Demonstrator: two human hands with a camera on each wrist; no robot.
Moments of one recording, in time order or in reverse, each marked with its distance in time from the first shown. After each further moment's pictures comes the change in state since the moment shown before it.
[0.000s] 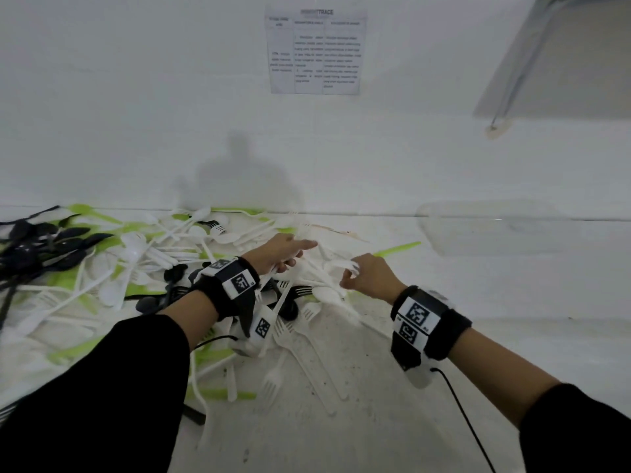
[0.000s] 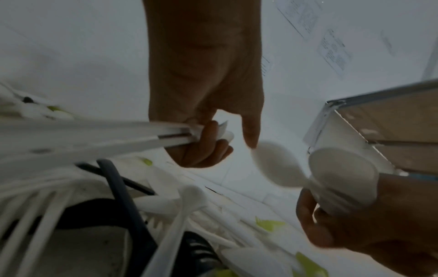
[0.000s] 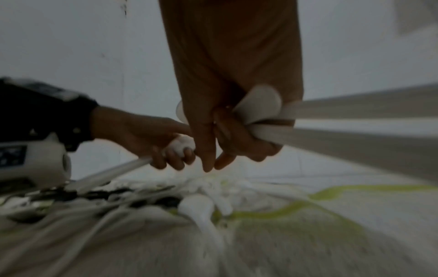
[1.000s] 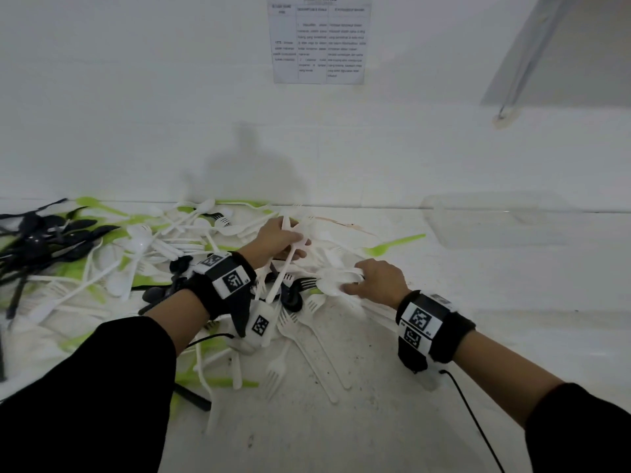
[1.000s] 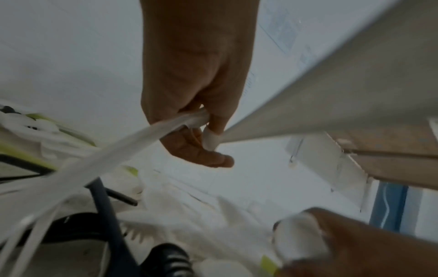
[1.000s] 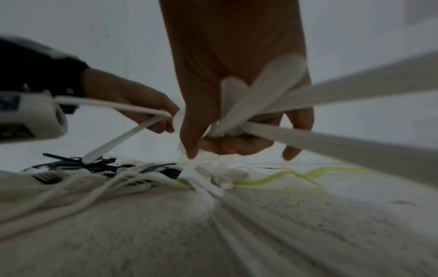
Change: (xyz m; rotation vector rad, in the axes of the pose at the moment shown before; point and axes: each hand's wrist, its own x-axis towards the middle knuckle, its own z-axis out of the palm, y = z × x) left_hand -0.018 -0.002 -0.007 -0.177 0.103 0.184; right_hand -0.018 0.004 0.009 -0.167 -0.056 0.108
